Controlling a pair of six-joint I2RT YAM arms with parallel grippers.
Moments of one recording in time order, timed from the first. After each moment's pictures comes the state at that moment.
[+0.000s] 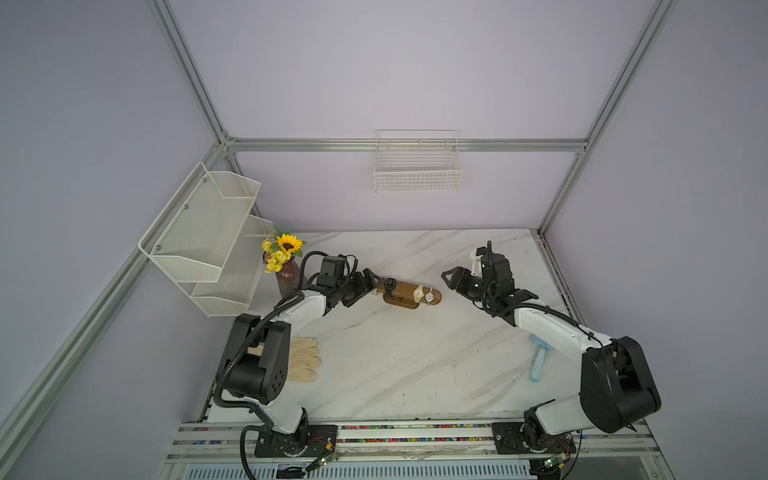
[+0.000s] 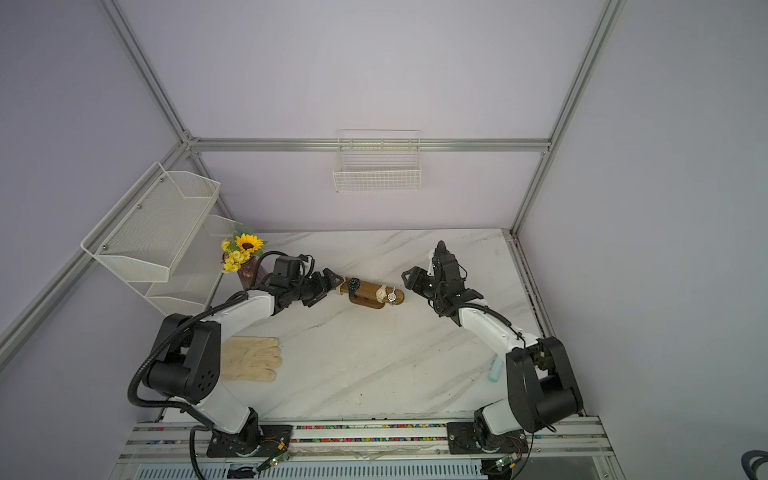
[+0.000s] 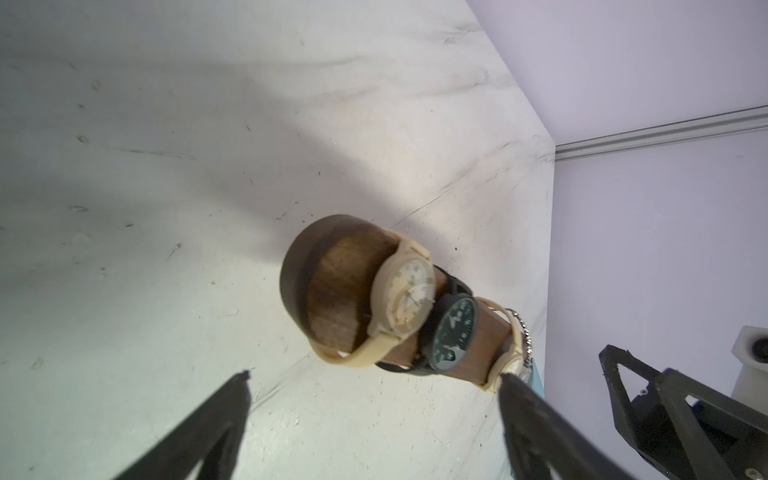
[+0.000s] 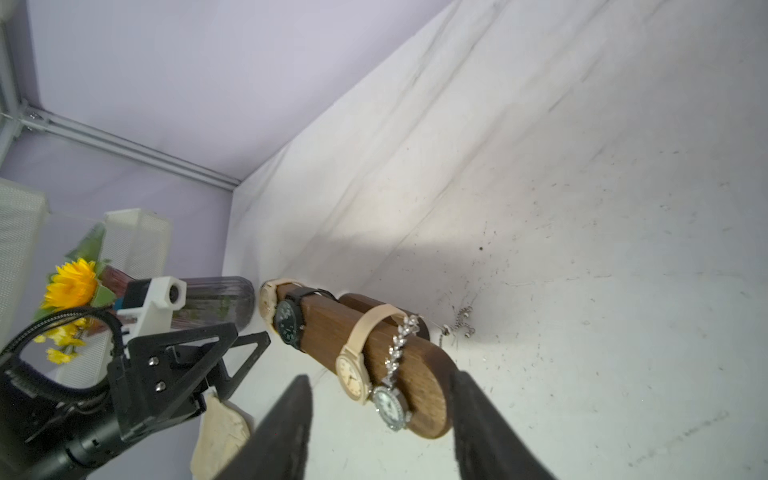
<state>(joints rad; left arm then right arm) -0.24 1.60 1.00 -0.10 0.39 -0.77 0.32 1.42 0.93 -0.05 -0.21 0.74</state>
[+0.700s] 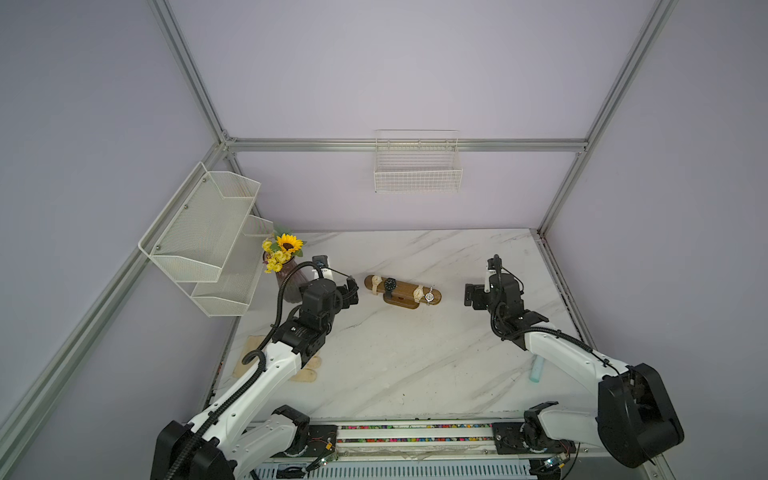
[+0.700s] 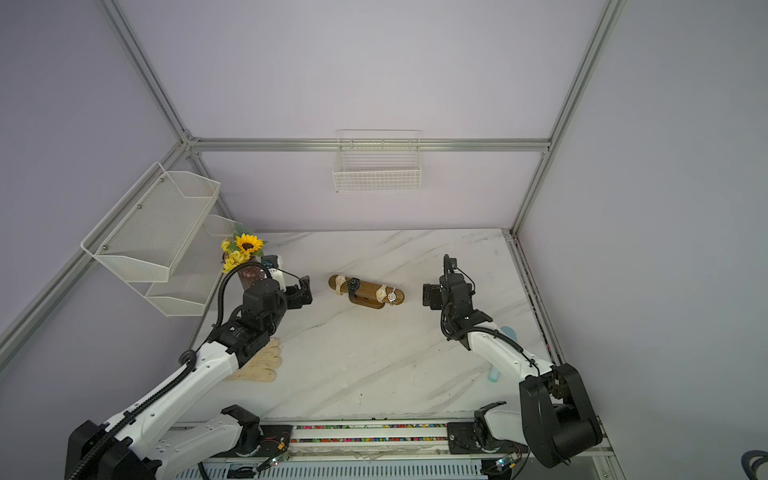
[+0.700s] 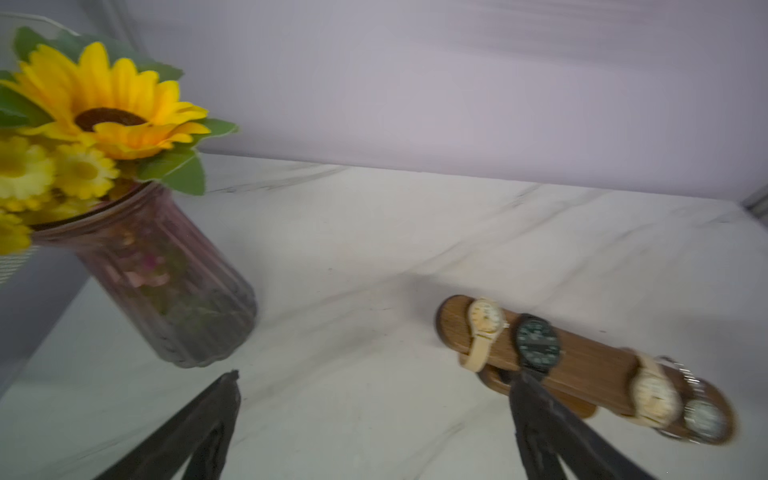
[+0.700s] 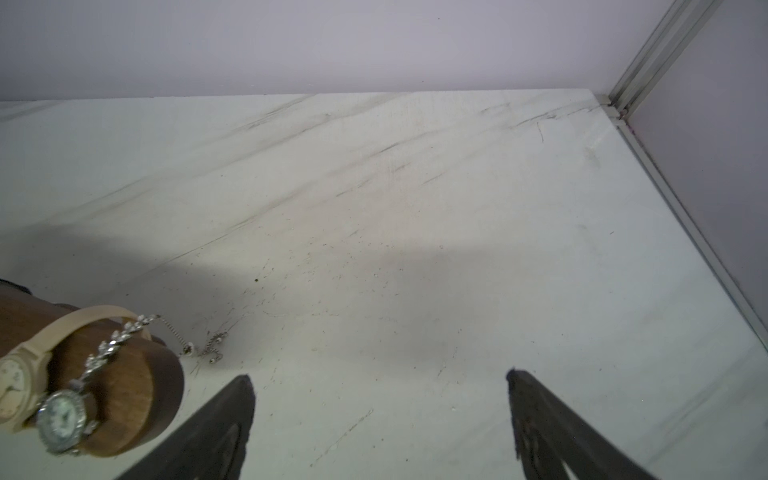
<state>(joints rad) -0.40 1.06 0.70 -0.06 -0.50 -0.22 0.30 1.30 0.64 0.16 0.30 0.14</state>
